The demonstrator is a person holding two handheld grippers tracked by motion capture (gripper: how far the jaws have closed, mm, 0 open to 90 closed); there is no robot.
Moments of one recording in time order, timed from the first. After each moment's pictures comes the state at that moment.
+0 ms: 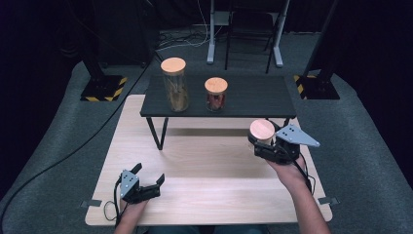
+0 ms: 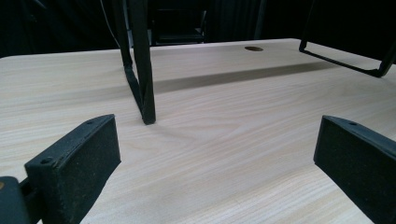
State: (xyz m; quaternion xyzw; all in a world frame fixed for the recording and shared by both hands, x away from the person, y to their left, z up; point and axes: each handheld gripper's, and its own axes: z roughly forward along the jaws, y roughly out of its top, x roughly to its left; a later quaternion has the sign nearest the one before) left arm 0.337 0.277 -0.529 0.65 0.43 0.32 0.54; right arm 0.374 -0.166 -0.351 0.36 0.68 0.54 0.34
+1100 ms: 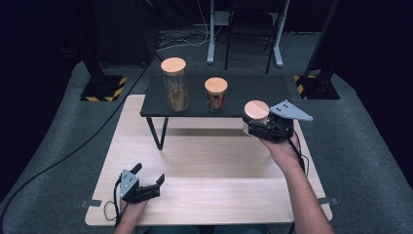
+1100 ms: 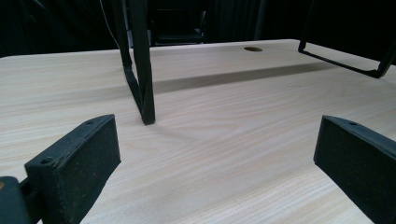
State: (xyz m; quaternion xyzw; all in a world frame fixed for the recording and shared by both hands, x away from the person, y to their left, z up) left arm 0.337 0.277 -0.529 0.65 0.43 0.32 0.54; right arm 0.413 -0.151 -0.317 0.38 0.67 0.54 0.33
